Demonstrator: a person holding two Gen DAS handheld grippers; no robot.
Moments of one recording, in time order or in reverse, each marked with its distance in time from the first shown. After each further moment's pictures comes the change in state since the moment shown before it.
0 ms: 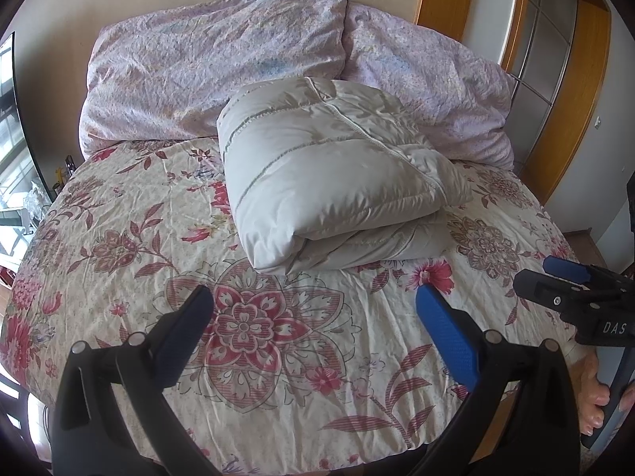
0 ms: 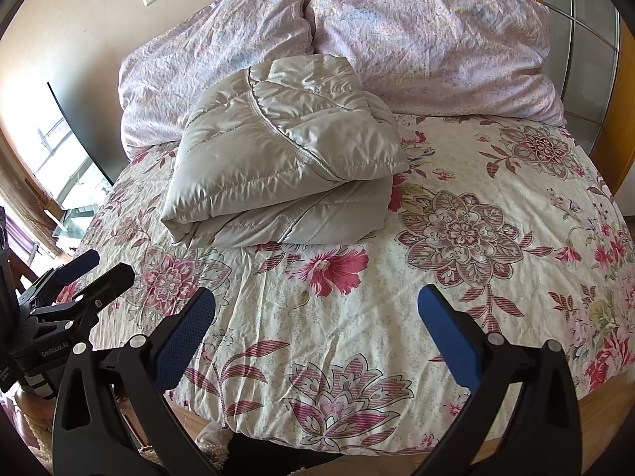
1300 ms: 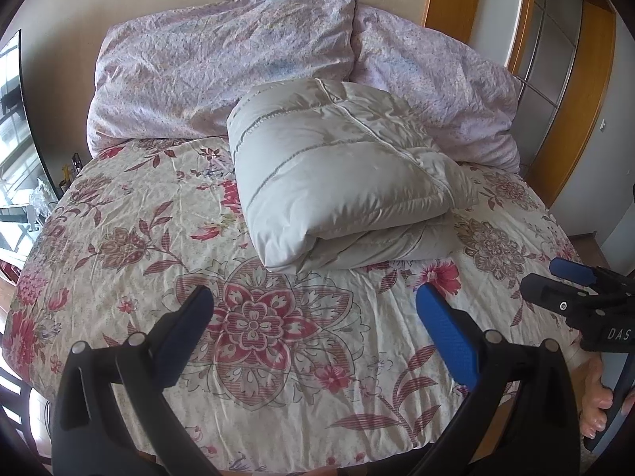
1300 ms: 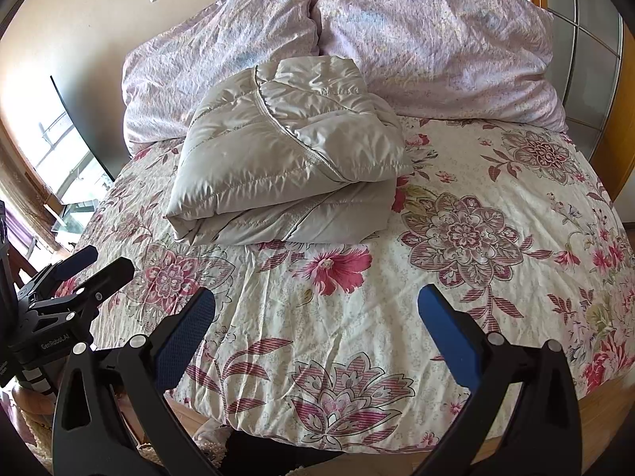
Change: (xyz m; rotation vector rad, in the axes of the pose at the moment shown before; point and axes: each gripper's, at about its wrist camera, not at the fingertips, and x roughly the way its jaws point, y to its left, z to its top) left arm -0.003 0.005 0.000 -0.012 -0.002 0.021; right arm -0.003 0.005 0.000 -0.015 0.000 -0.004
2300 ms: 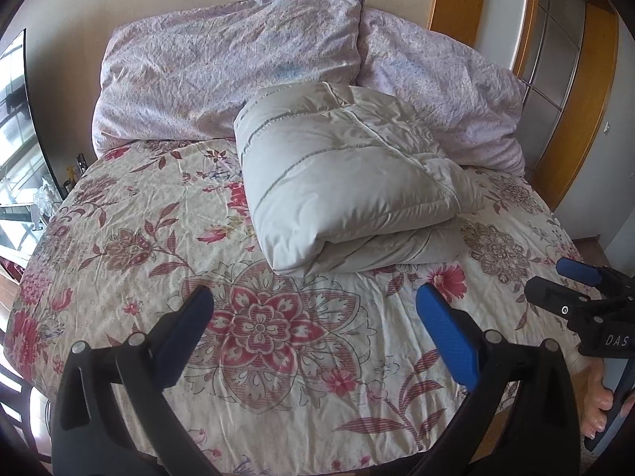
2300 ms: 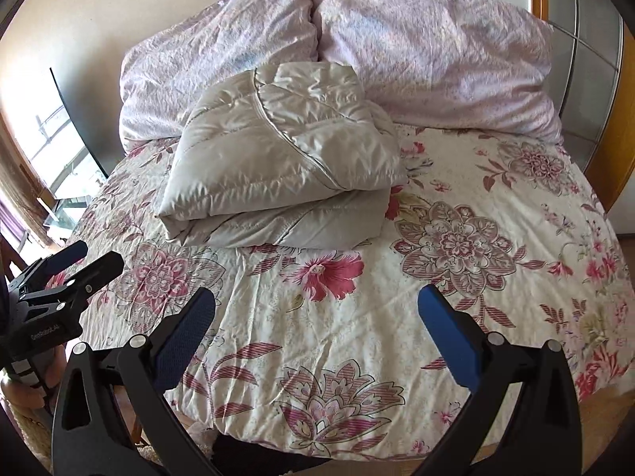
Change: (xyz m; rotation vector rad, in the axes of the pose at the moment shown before) left arm -0.001 0.002 0.002 -0.003 -0.010 0.019; right arm -0.004 0.005 0.000 -0.039 -0.025 -0.036
